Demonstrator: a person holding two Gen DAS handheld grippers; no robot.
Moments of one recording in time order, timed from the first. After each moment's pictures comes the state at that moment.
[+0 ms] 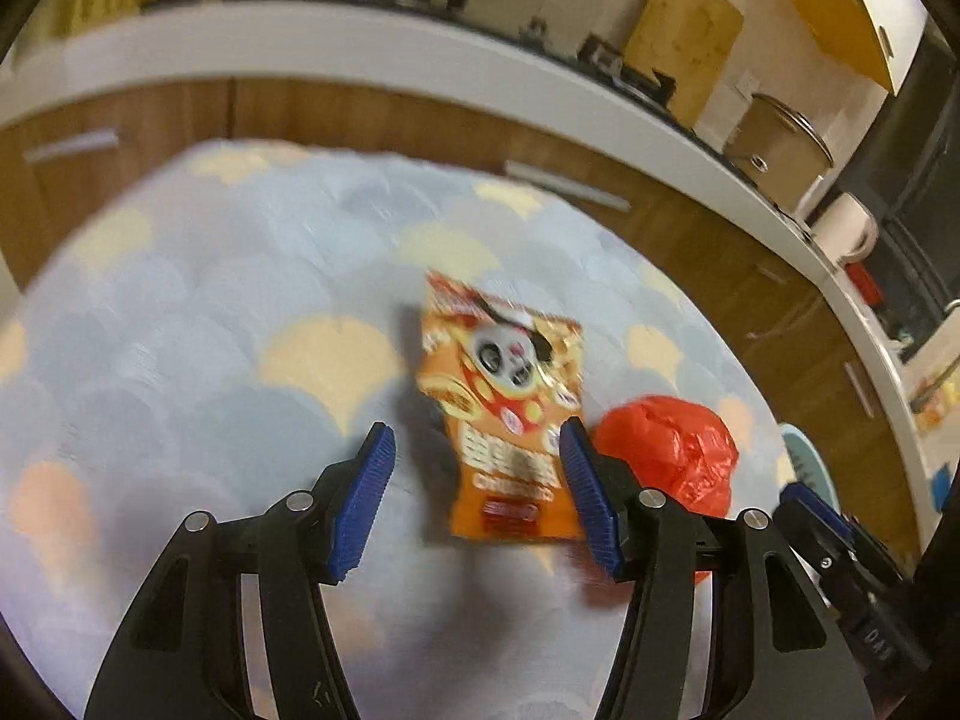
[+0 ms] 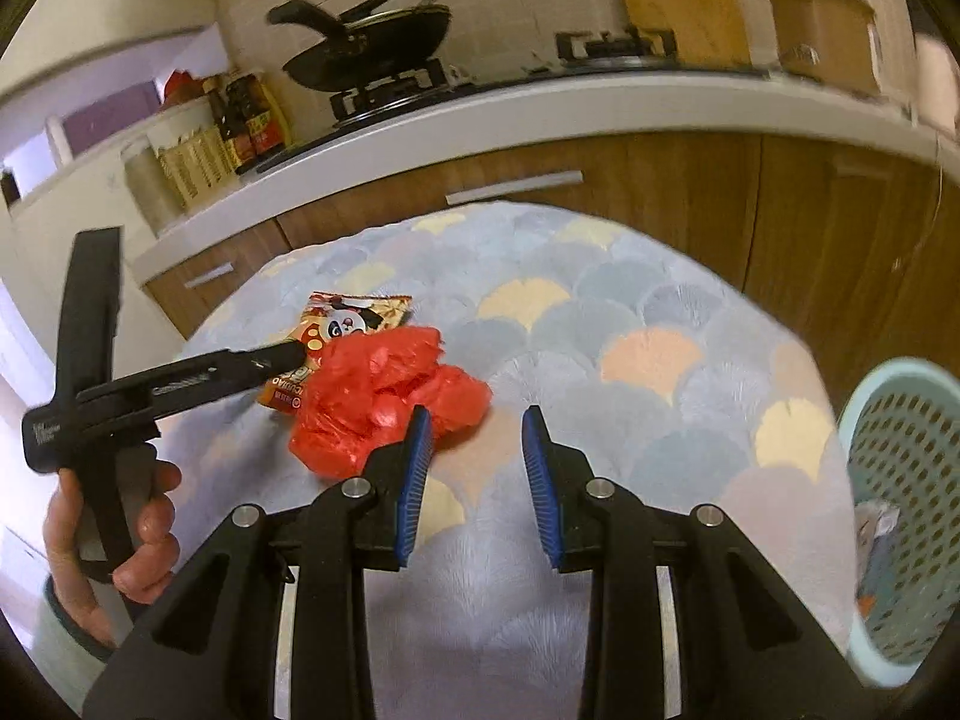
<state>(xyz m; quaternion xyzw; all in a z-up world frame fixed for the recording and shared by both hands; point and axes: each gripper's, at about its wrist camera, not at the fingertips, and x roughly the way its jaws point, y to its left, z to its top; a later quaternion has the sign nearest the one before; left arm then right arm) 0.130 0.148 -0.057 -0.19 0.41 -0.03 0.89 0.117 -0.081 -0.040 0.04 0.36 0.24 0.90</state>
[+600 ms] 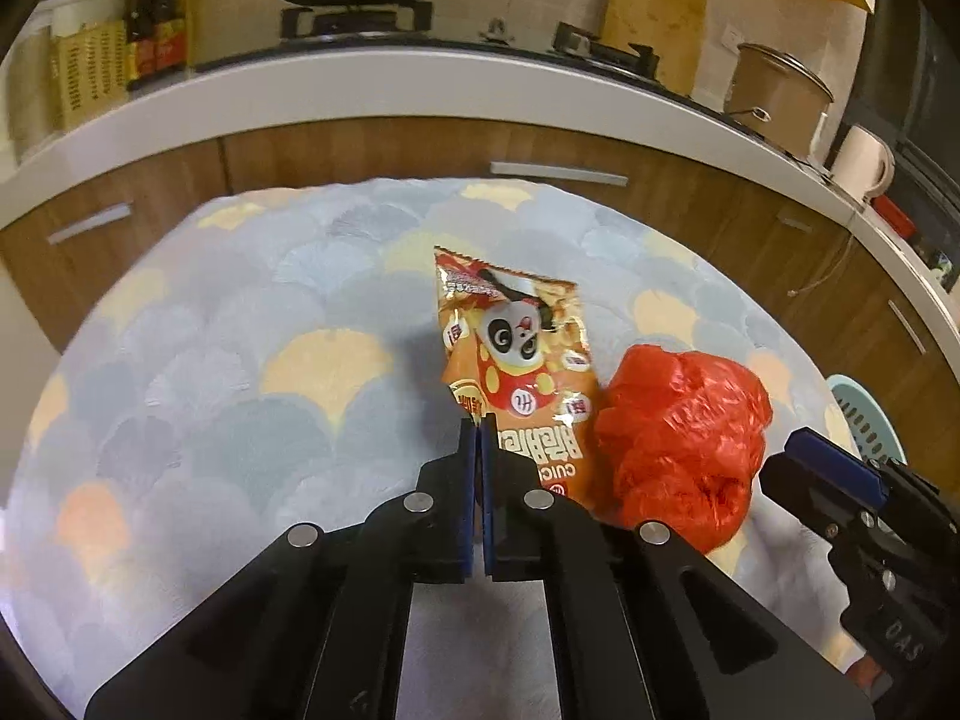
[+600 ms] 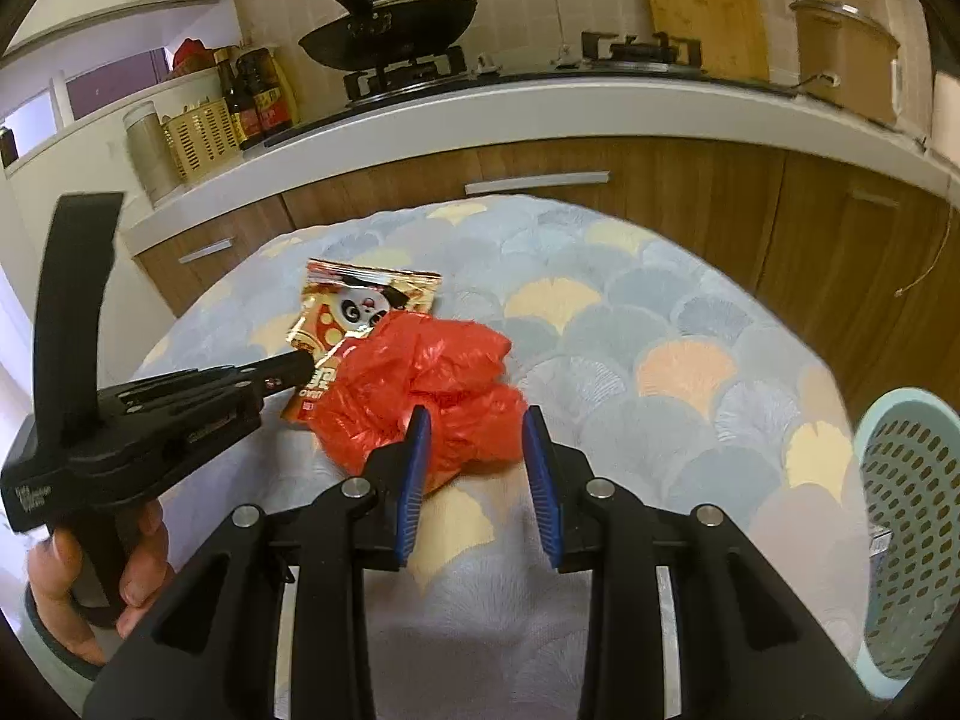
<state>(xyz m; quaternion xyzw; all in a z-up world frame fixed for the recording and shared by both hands) 0.107 0.119 -0.048 -0.09 0.39 0.03 0.92 0.122 -0.061 -0.046 0.03 0.37 0.26 0.89</state>
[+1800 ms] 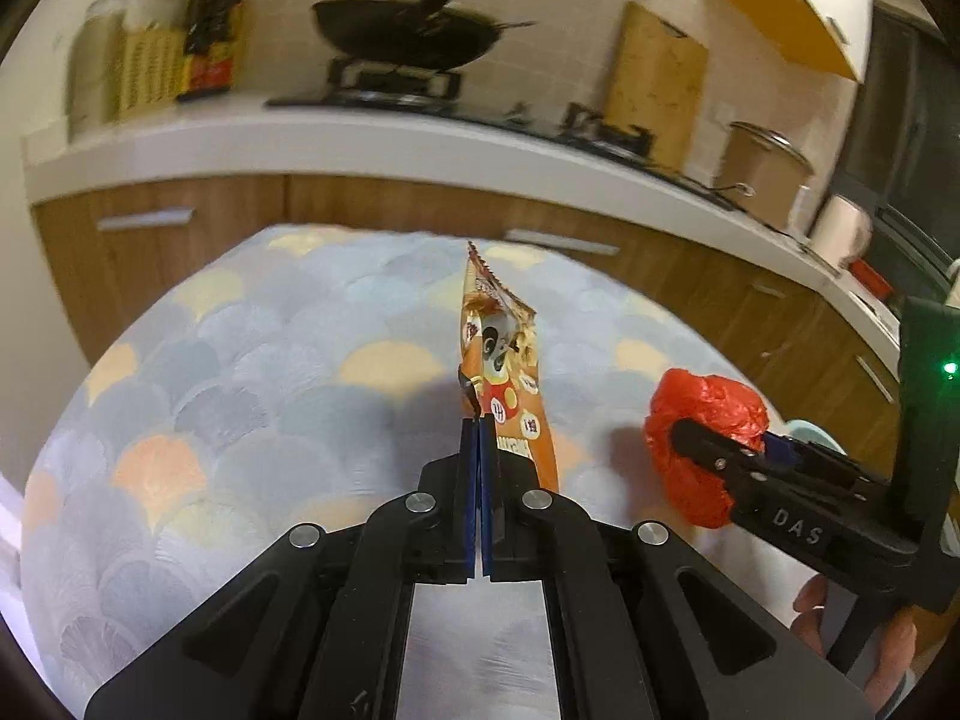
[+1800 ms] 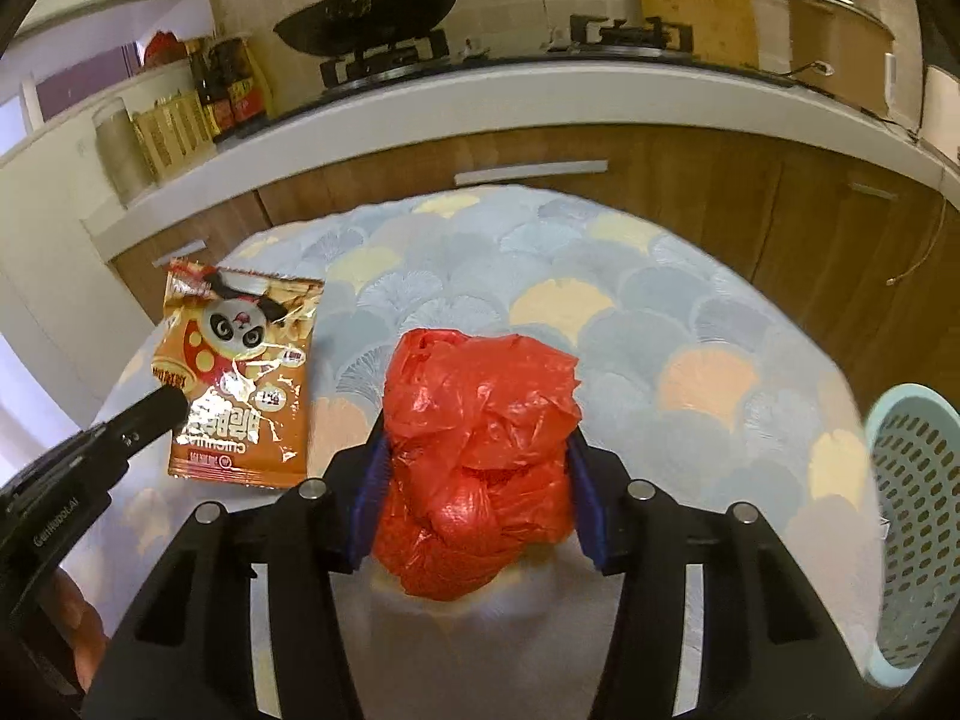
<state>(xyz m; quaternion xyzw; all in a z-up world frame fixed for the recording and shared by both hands) 0.053 0.132 -0.022 -0.13 0.31 0.02 0.94 0.131 -0.053 -0.043 0.02 0.37 0.21 0.90</state>
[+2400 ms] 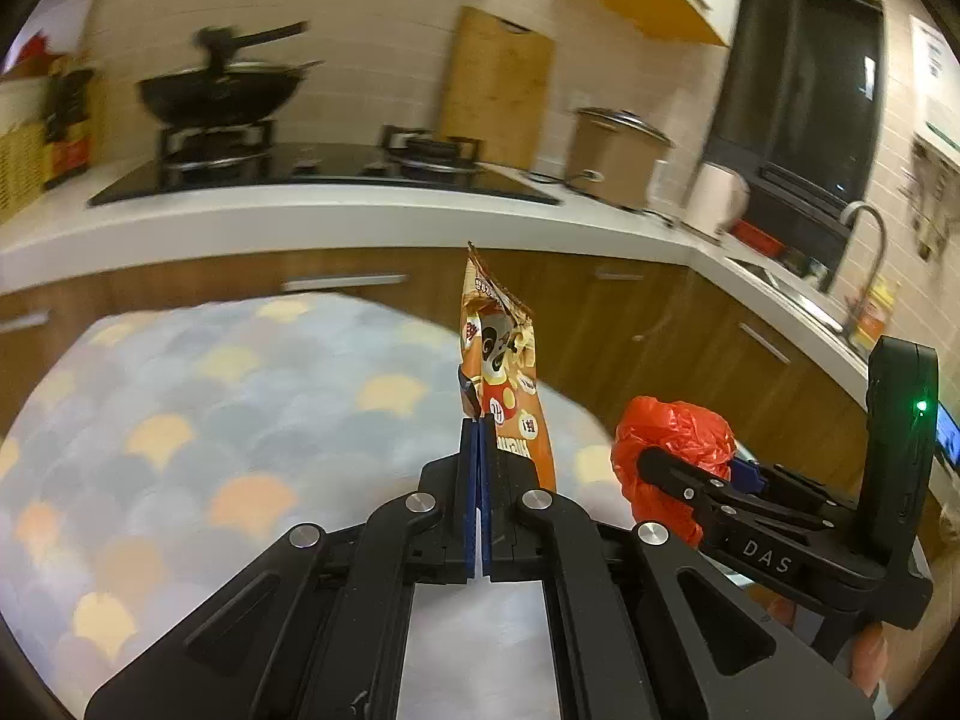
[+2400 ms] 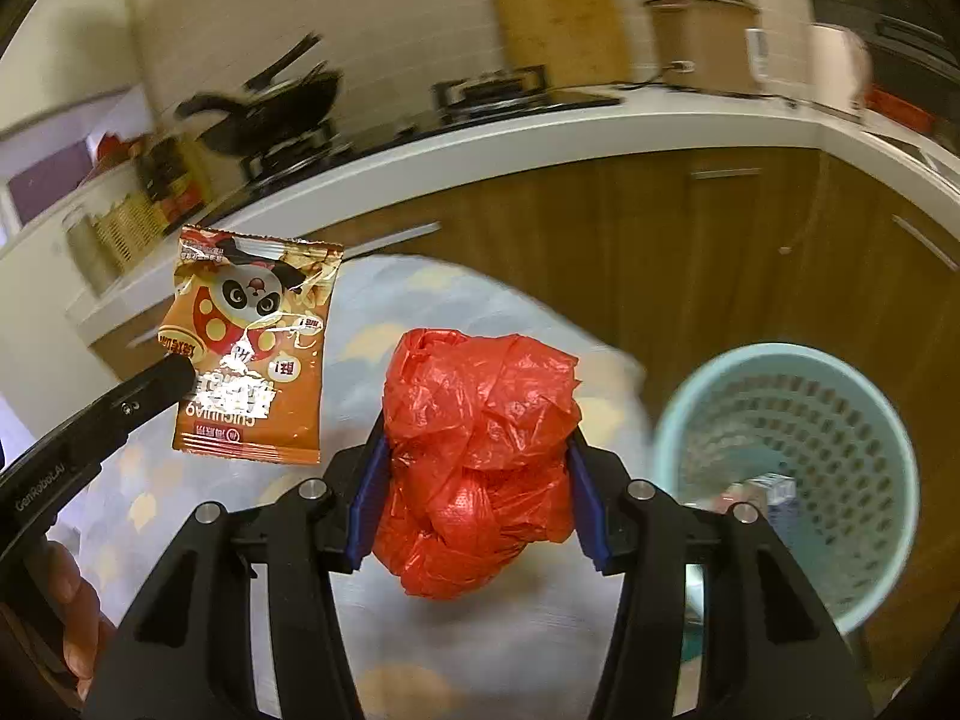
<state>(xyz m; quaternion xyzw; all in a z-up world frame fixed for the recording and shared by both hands) 0.062 -0.004 0.029 -0.08 0.28 -0.12 0.95 0.091 -0.205 -0.009 0.09 0.34 0.13 0.93</state>
